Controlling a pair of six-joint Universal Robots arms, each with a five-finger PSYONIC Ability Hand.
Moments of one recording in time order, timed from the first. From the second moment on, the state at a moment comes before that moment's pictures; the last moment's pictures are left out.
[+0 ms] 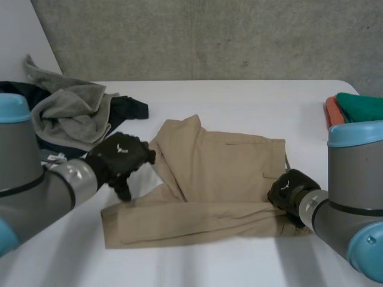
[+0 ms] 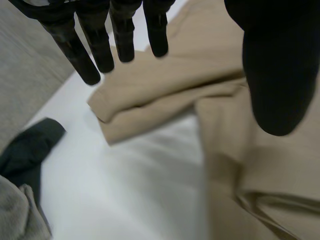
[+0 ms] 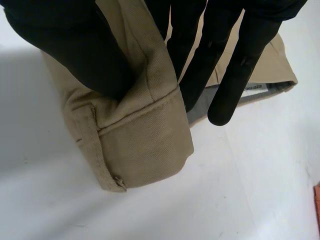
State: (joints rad) left arm 4.36 -1.83 -1.63 2.97 -1.26 3.77; right arm 2.00 -1.15 1.61 0.25 1.60 2.25; left_hand 0.31 0.30 0.30 0.30 0.13; right_hand 1.12 1.19 1.20 1.21 1.03
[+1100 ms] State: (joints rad) left arm 4.36 -2.49 -0.97 3.08 -1.31 3.82; right arm 2.00 -1.17 1.71 0.09 1.60 2.32; left_hand 1.16 1.19 1.18 1.19 0.99; right_hand 1.12 1.19 1.20 1.21 1.03
